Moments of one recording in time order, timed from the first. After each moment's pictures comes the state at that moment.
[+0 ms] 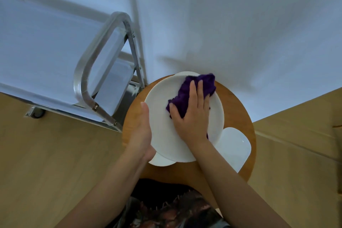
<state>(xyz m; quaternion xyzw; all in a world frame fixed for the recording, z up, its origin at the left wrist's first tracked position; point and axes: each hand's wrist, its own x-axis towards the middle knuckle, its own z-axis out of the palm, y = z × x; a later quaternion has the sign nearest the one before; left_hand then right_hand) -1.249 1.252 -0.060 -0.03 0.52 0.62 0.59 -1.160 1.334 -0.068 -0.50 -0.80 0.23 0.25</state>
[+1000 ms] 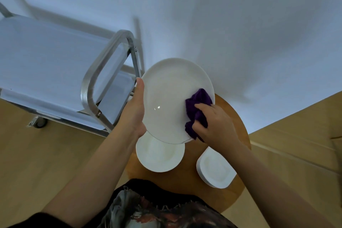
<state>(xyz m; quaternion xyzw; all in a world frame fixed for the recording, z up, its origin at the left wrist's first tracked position) -1.272 1.271 0.009 0.02 0.56 0.63 0.54 -1.084 1.351 -0.007 -0.34 -0.90 0.17 0.22</state>
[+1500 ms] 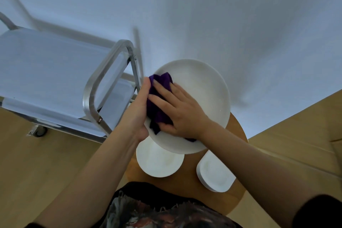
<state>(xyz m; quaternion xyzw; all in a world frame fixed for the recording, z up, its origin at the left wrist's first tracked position) -1.263 1.265 0.032 0.09 0.50 0.65 0.57 -1.153 1.349 0.020 -0.05 -0.97 0.06 0.23</state>
